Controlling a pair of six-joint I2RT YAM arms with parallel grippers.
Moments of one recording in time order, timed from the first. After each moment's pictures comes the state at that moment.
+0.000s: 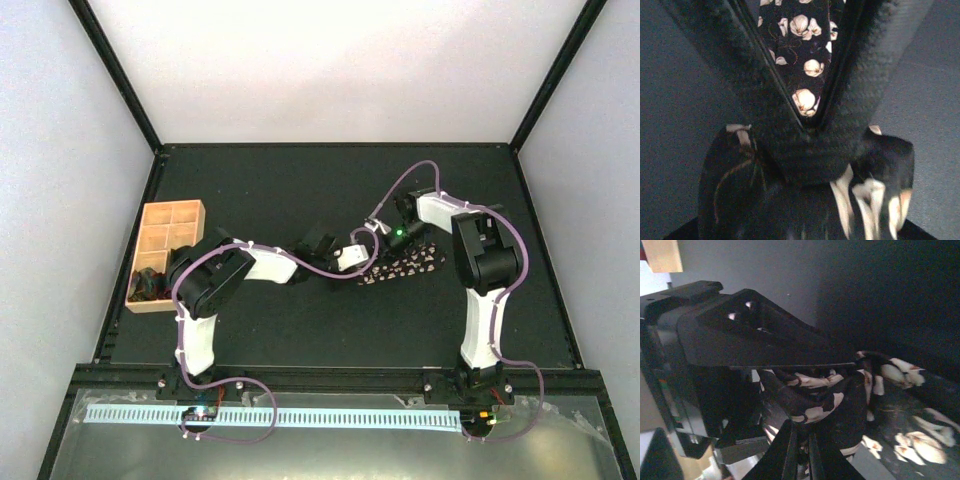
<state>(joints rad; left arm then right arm) -0.75 1.96 0.96 0.20 0.39 0.36 0.29 2.06 1.35 -0.99 -0.90 -0.13</state>
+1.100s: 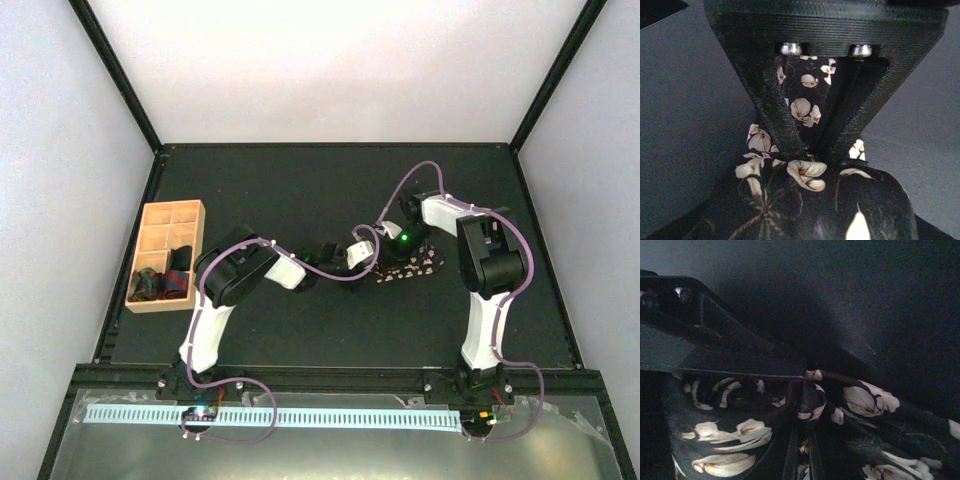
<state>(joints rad) -0.77 2.14 0.97 0.66 0.52 0.13 0.28 2.02 1.30 -0.93 -0.56 -0.18</state>
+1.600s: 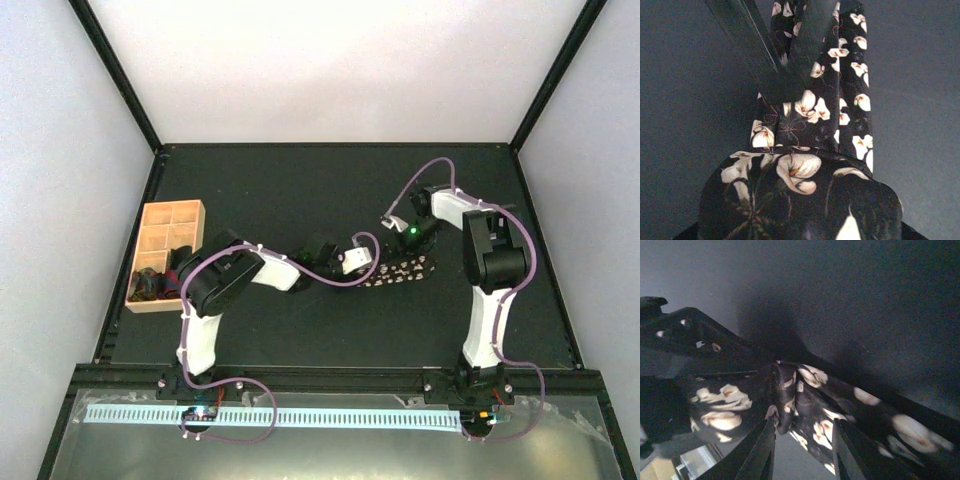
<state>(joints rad) -0.78 2.03 0.92 0.46 0.40 0.28 0.21 2.05 1.35 -1.00 -0.69 -0.20</state>
